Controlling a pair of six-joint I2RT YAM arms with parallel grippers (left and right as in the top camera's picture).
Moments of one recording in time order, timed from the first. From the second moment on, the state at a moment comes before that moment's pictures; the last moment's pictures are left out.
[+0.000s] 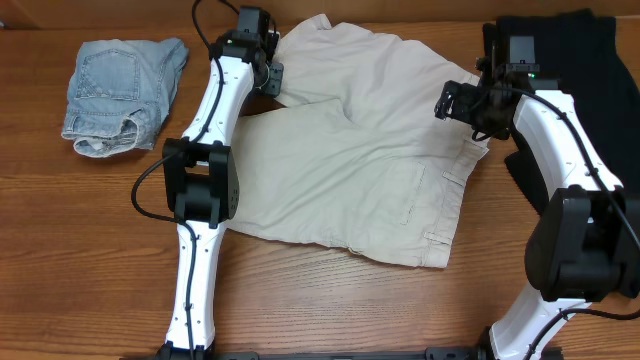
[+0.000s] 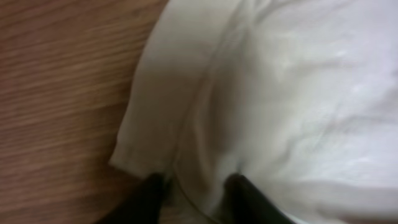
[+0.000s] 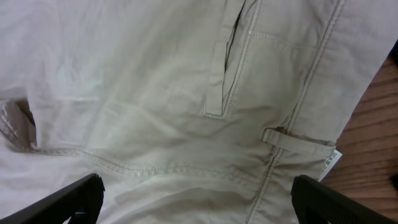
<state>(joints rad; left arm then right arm) -0.17 2.70 2.49 -0.95 -0.04 0.00 -0.03 1.95 1.57 -0.82 -0.17 0.28</state>
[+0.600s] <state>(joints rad) -0.01 2.69 2.52 -1.50 -0.14 -0.25 -0.03 1.95 1.57 -0.86 -0.20 0.28</state>
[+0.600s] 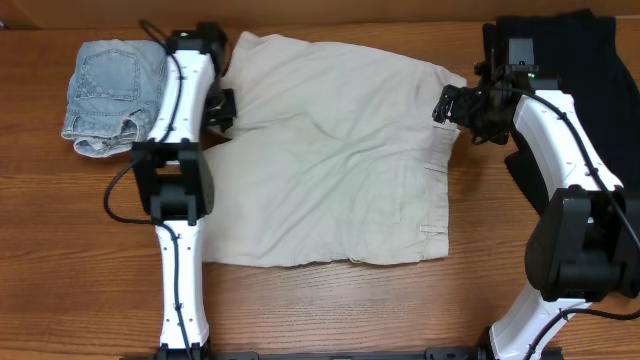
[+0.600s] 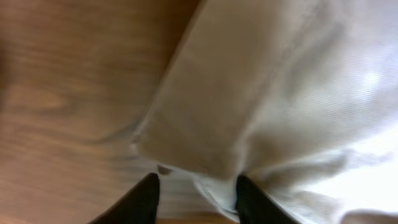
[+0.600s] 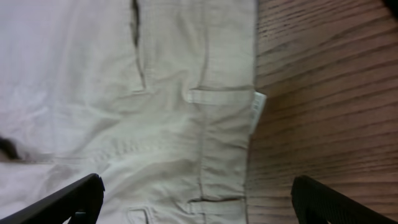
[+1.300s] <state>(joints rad) 0.03 2.35 2.79 -1.68 -0.10 -0.24 -0.03 1.65 1.99 -1.38 -0.25 0.28</state>
